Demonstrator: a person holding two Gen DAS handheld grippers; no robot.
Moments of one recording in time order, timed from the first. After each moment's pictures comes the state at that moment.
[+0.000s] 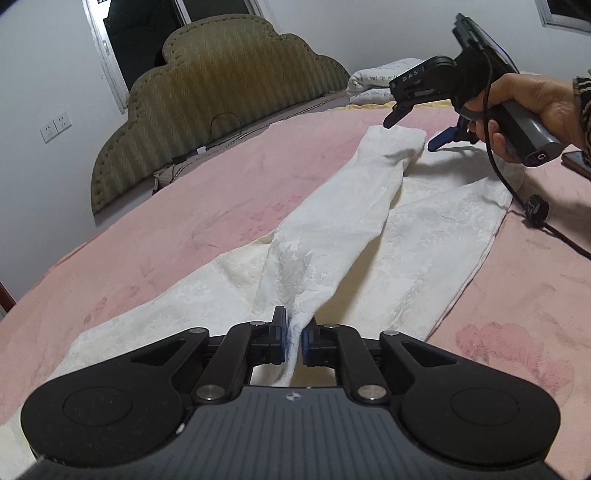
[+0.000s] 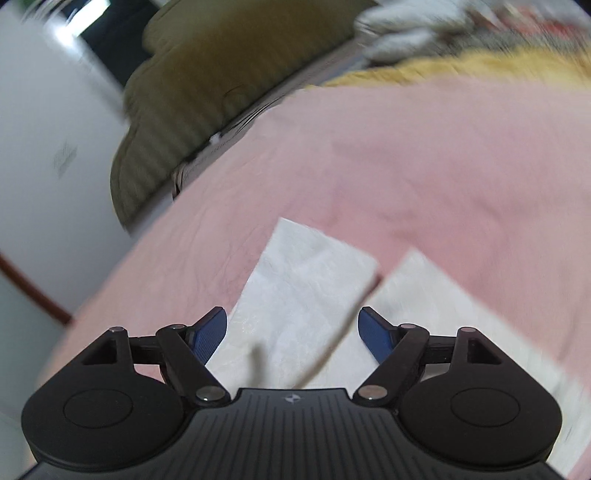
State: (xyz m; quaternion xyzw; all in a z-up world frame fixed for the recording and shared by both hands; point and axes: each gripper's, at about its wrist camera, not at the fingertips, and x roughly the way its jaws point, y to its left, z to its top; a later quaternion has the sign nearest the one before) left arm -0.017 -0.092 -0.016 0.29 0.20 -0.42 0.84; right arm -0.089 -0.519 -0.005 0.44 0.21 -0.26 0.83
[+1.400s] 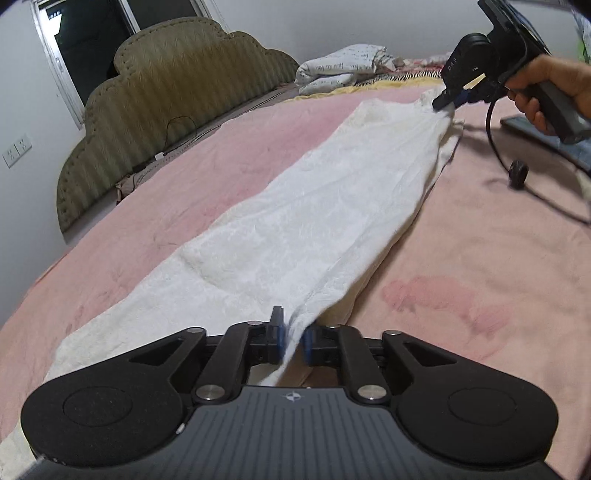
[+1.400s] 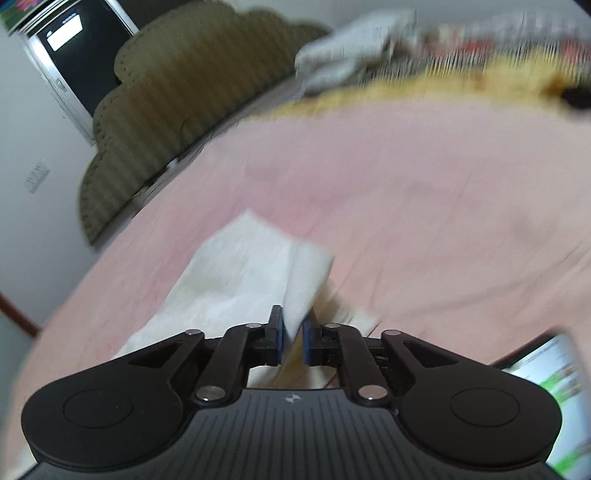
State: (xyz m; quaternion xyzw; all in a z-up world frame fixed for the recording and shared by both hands) left arm -0.042 -0.077 -0.015 0.32 0.20 -0.48 0.79; right arm -0.213 -0.478 0.018 0.36 0.20 -0.37 0.83
